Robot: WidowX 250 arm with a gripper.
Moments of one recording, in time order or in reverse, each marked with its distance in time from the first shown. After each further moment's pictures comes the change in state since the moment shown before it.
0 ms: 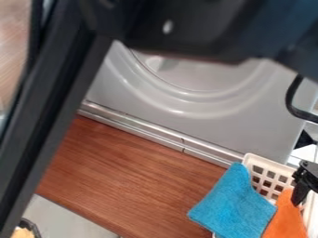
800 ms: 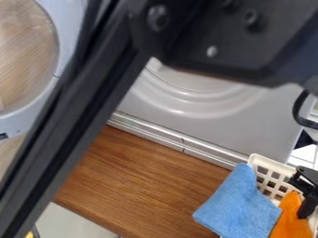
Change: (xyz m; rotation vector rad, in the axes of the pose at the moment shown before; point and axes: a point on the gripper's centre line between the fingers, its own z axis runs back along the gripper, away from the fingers) arm -0.005 -0.010 -0.017 0.006 0.103 0.023
